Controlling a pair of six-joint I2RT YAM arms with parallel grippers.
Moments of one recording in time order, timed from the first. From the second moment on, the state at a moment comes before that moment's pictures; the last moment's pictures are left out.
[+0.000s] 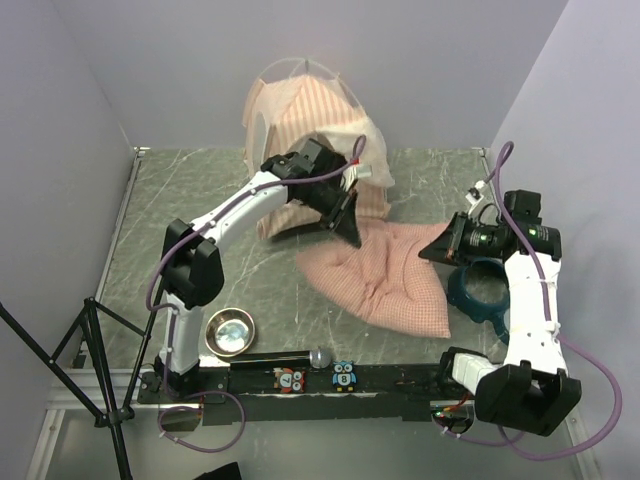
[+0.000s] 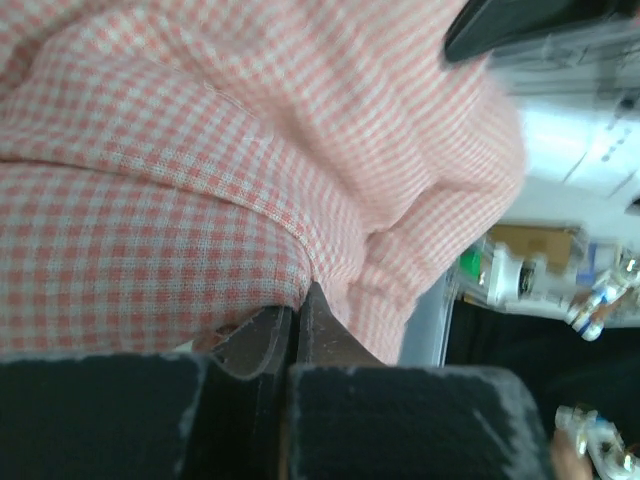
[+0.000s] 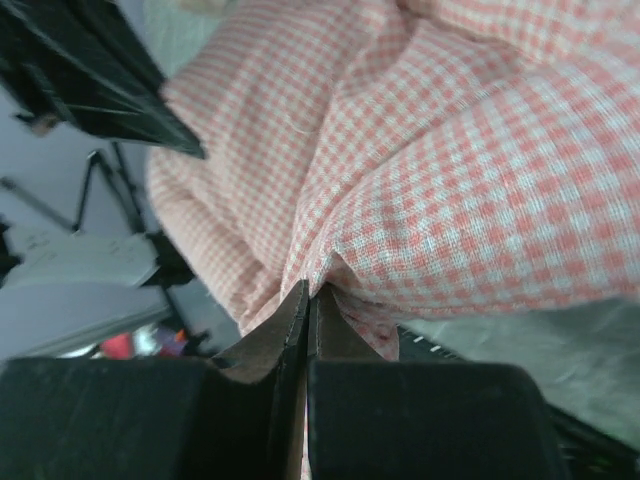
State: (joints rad) left arm -0.66 2.05 1.96 -0.83 1.02 -0.17; right arm -0.26 1.08 1.15 -1.12 -0.85 0.15
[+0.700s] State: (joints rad) left arm -0.41 1.57 1.57 -0.79 0.81 0.02; right arm 0.26 1.21 1.16 -0.80 -0.87 0.23
